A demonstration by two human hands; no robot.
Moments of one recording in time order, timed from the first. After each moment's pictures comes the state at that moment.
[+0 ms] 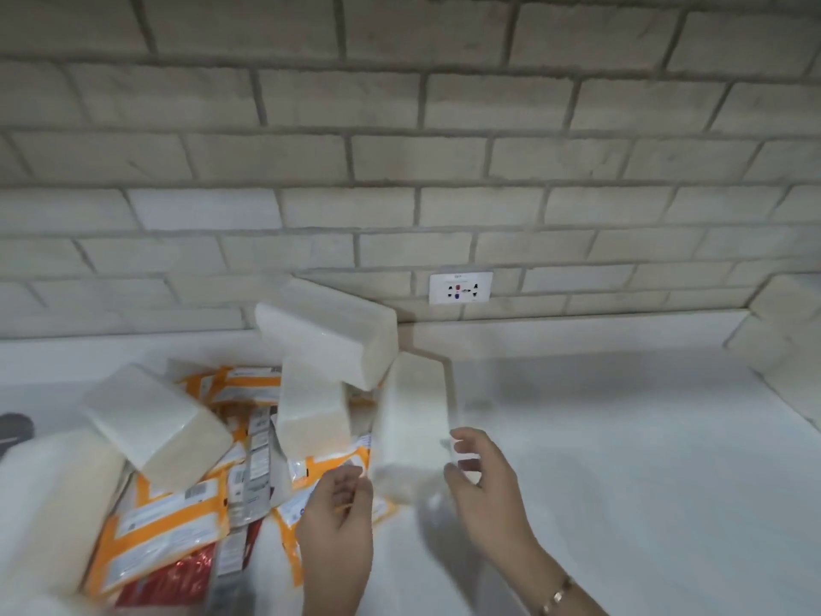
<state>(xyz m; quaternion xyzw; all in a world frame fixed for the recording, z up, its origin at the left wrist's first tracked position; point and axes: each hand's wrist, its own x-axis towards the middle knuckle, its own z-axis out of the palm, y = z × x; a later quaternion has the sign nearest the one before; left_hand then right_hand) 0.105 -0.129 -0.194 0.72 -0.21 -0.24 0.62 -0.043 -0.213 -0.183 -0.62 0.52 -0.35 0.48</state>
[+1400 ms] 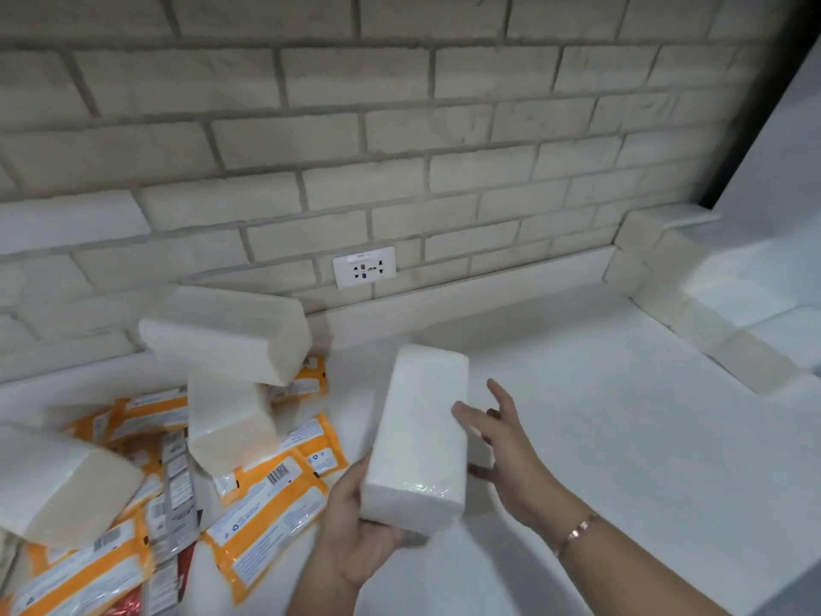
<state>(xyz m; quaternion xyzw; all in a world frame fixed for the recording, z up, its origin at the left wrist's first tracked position) 0.057 -0.147 -0.189 0.35 -0.08 -0.78 0.52 -0.126 -0.207 -0.150 -0.38 0.55 -0.39 0.63</state>
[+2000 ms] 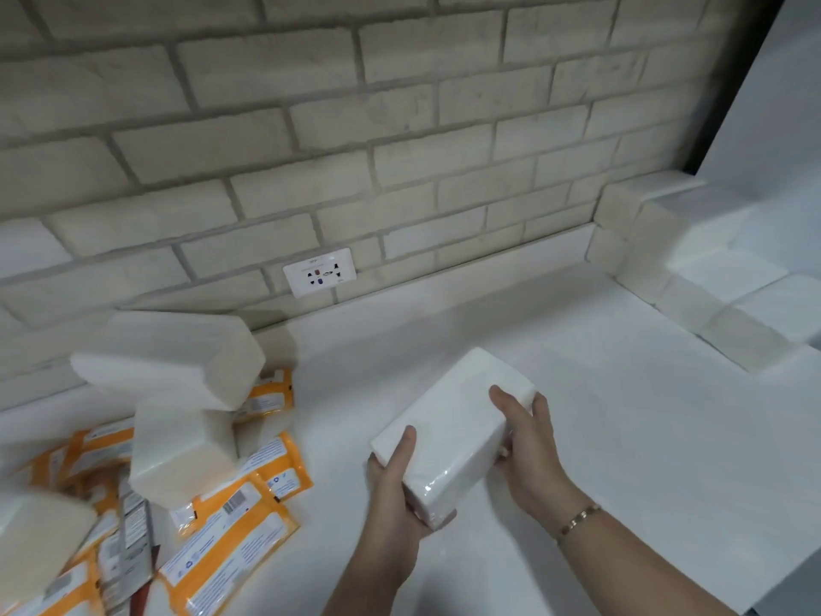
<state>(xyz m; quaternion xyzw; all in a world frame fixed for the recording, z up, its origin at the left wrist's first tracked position) -0.024 -0.179 -0.199 0.52 -0.11 -0.69 0.49 -0.190 -0.240 -0.194 -0.25 0.53 -0.55 0.60</state>
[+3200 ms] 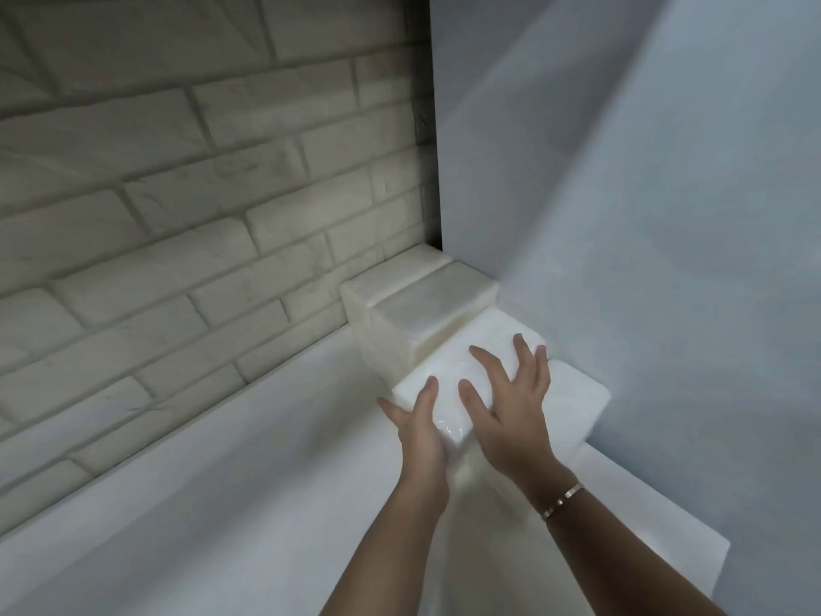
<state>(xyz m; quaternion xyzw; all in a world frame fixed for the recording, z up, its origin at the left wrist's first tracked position) -0.520 -0.505 -0.159 0.51 -0.27 -0.68 0.45 -0.638 -0.490 -0.178 -0.54 0.69 -0.45 0.15</state>
